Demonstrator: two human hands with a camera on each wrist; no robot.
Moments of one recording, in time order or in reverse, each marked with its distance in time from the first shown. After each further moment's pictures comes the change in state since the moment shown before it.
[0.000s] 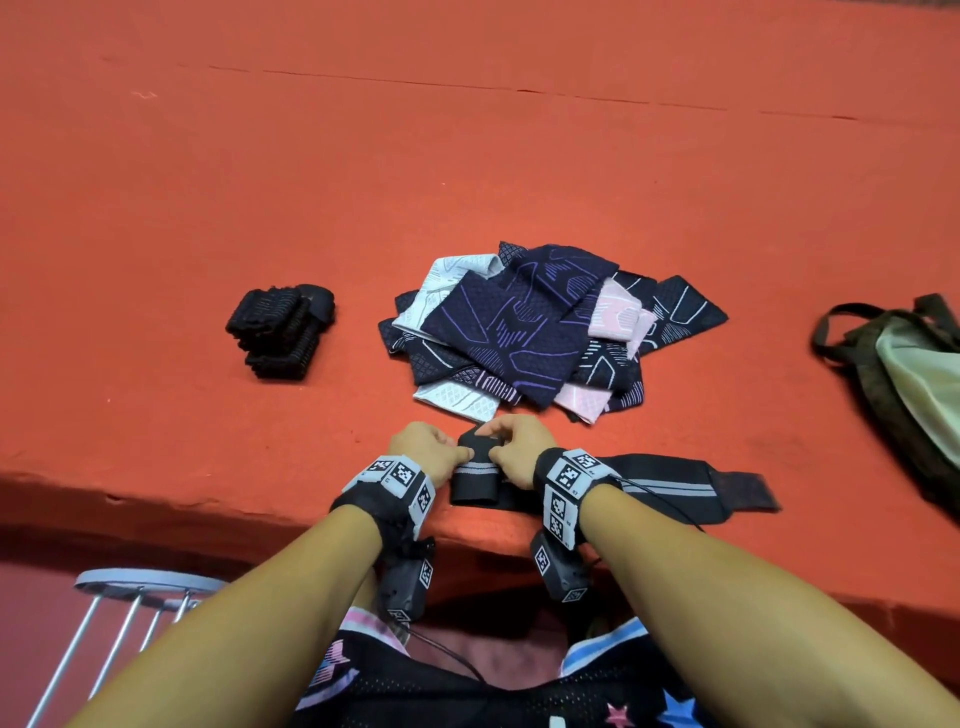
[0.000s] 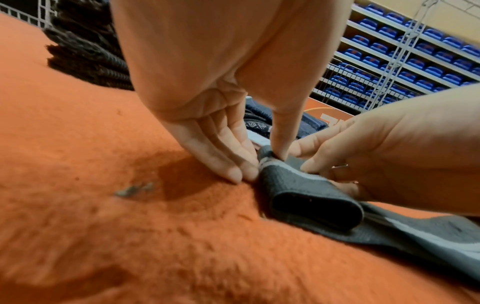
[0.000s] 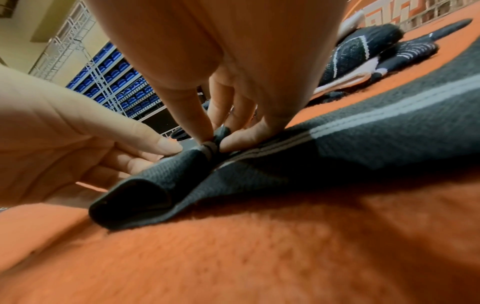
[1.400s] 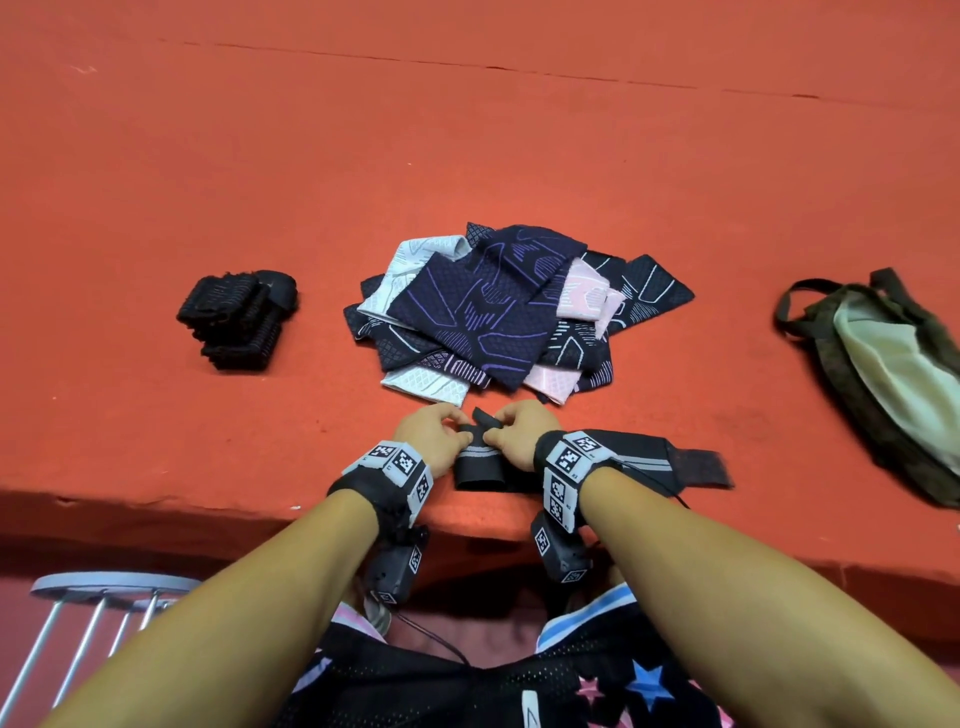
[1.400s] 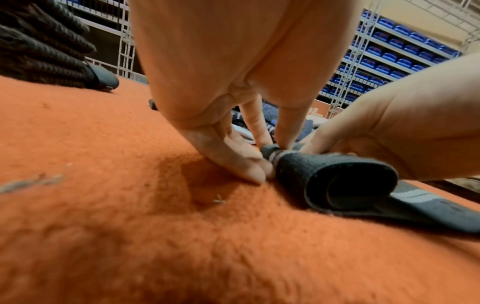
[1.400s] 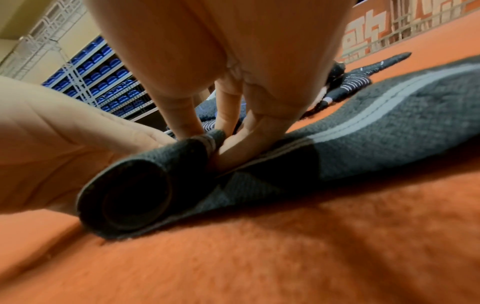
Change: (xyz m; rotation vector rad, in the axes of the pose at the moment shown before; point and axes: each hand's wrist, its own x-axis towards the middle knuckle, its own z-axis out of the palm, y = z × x) left_hand 0.002 0.012 0.035 0.097 -0.105 0.204; right_hand -0.016 0.016 -0.033 -0.121 0.039 0.113
